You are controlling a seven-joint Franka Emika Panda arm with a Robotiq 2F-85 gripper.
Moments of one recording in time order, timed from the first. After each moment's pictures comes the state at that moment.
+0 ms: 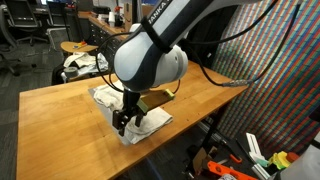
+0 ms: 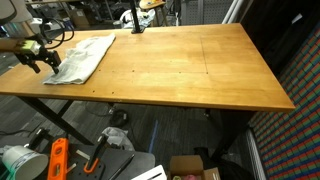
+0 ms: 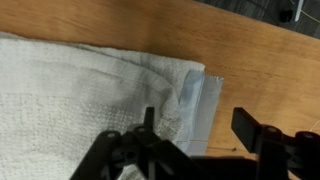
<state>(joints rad) 0.21 0.17 0.25 -2.42 0.28 2.59 -0.06</state>
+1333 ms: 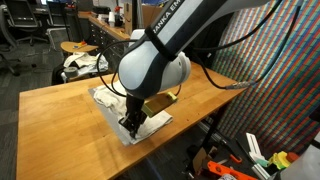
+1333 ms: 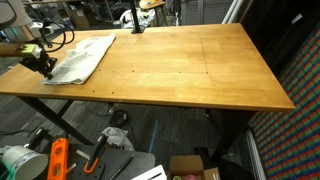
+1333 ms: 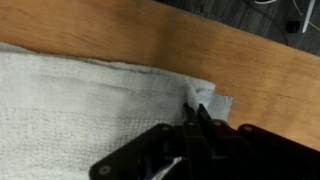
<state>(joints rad) 0.21 0.17 0.25 -2.45 0.25 2.60 -0.07</state>
